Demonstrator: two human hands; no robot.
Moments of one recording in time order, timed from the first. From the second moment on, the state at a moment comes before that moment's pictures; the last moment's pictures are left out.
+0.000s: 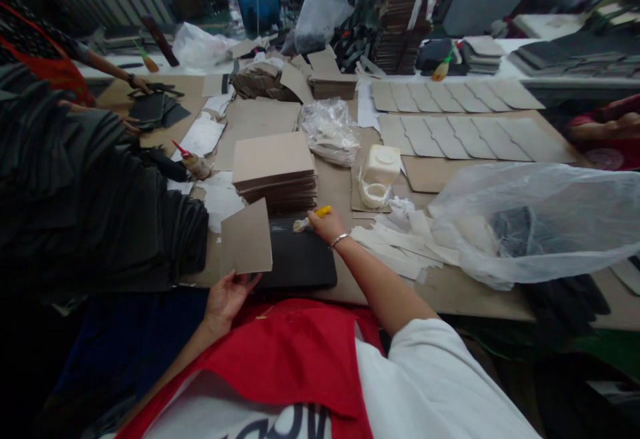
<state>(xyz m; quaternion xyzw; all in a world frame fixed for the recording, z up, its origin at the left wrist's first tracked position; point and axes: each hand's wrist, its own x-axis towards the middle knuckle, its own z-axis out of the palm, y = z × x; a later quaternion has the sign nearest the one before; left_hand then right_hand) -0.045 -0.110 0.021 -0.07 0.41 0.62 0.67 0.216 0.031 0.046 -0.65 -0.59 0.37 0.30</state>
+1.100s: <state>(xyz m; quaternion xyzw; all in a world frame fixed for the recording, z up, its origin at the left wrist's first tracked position) -0.031 -0.088 0.021 0.24 0.61 0.51 0.56 0.253 -0.076 0.017 -0.67 -0.67 0.17 0.29</state>
